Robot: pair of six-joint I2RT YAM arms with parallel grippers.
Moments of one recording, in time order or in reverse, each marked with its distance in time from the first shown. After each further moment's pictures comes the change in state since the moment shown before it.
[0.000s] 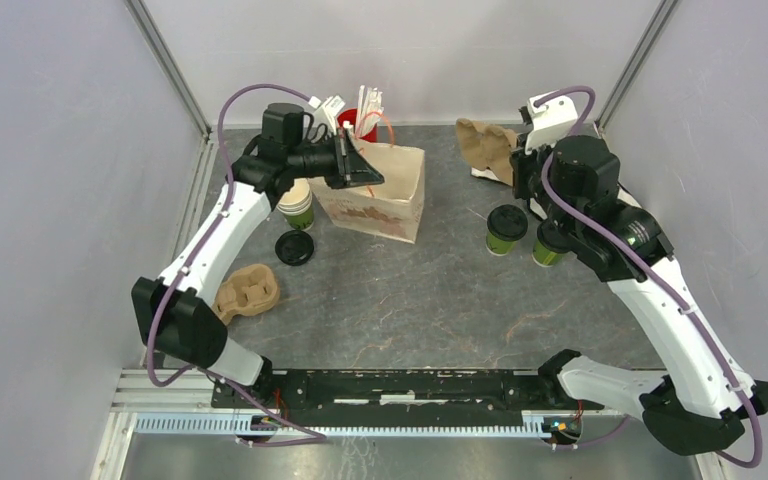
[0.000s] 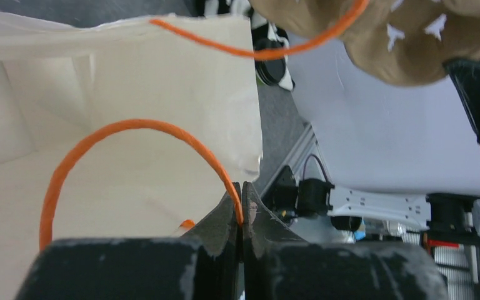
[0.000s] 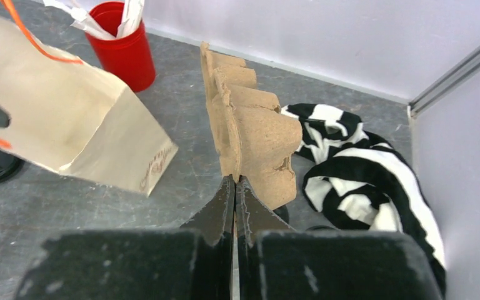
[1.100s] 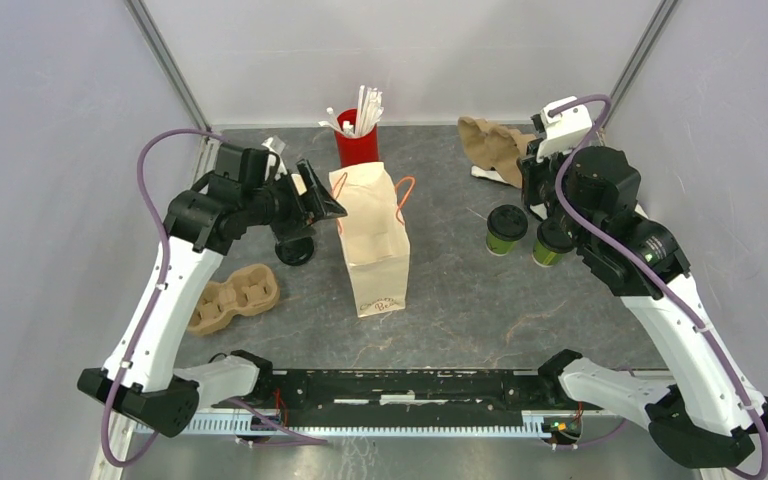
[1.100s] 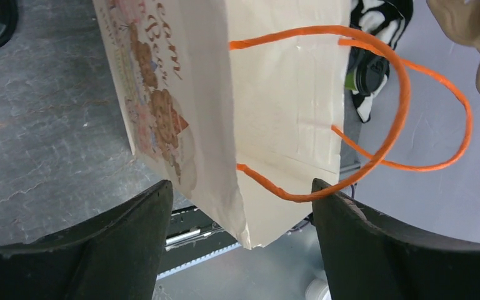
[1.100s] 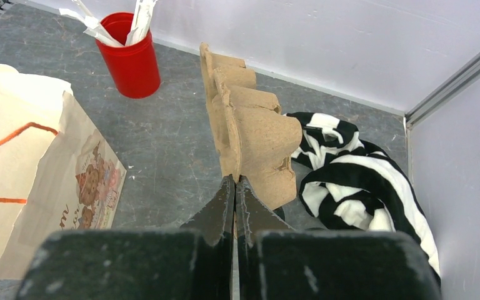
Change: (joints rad) left arm -0.060 -0.351 0.023 -0.627 -0.495 -0.177; right arm 0.000 -0.068 -0.009 0.007 -0.006 -0.037
